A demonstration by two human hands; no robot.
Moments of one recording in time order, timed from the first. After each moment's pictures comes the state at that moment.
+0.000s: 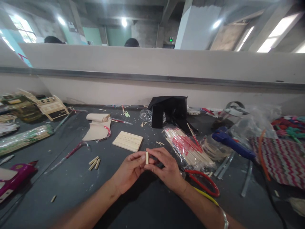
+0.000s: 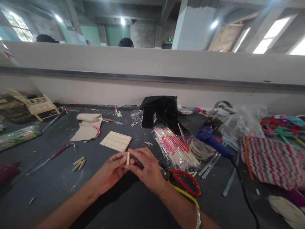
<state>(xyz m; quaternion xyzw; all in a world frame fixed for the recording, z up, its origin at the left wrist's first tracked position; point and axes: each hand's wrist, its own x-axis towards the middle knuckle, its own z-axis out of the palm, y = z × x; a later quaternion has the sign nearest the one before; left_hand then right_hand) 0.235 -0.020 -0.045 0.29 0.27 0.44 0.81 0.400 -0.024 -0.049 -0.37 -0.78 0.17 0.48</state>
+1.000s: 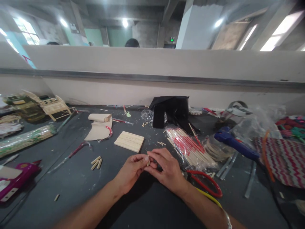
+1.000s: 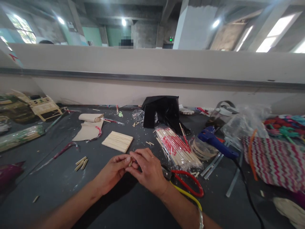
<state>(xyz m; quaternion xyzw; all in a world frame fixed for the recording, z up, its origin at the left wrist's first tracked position) 0.236 -0.019 -0.050 0.35 0.30 0.42 0.78 0.398 -0.027 -0.049 -0.38 -0.82 0.04 0.42</state>
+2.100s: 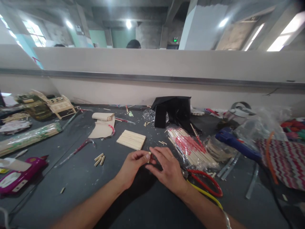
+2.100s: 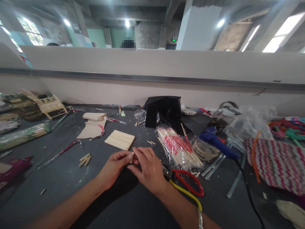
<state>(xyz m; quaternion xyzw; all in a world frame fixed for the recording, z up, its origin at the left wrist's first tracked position) 0.236 -0.021 -0.042 0.44 0.37 0.45 0.69 0.396 -0.031 -0.051 -0.41 -0.82 0.01 0.41</state>
